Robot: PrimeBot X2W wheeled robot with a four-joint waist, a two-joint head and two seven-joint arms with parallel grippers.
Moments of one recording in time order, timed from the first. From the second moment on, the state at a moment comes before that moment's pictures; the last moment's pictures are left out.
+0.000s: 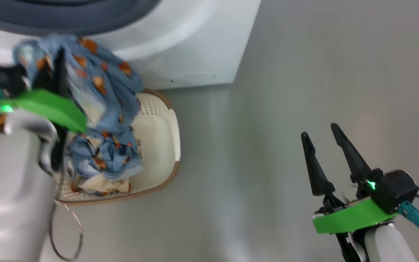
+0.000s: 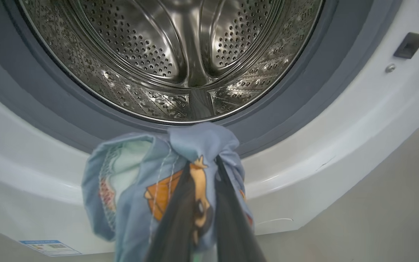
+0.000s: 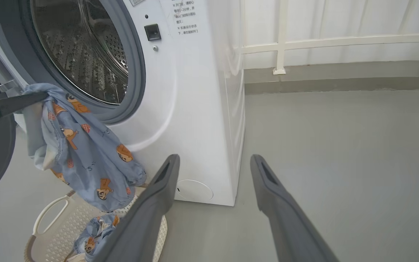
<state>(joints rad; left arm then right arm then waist) -0.81 0.21 -0.27 0.63 -0.44 -0.04 -0.13 -0.16 -0.05 0.07 -0.03 0.17 0.13 -0.24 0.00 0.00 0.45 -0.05</state>
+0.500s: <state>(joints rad) -1.21 0.33 -0.27 0.79 -0.50 -0.11 0.15 -0.27 -0.05 0.12 -0.02 0.25 0.13 -0.25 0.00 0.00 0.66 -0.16</state>
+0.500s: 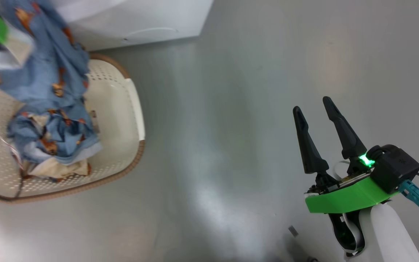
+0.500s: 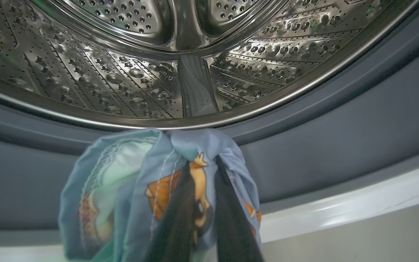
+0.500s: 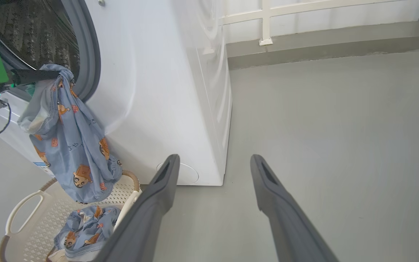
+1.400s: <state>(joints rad) -1.70 0.60 -0.31 0.72 -0.32 -0.07 0.02 -0.37 -0.05 0.21 -0.05 0.37 0.13 -0.25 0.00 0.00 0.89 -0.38</state>
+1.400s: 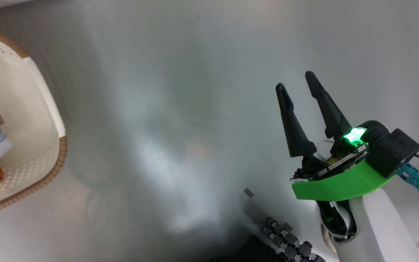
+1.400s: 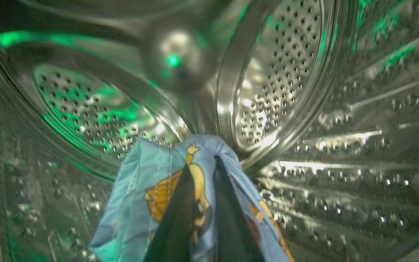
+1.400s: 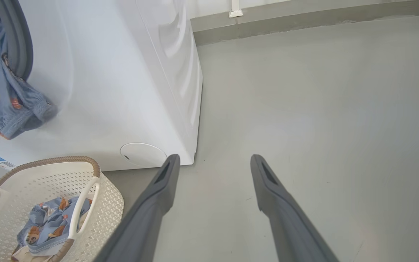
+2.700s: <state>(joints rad) -1.51 0.48 -0.32 0.94 -0.42 -0.05 -0.21 -0.37 -0.05 0.13 -0.05 0.30 0.13 -0.26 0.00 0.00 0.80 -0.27</state>
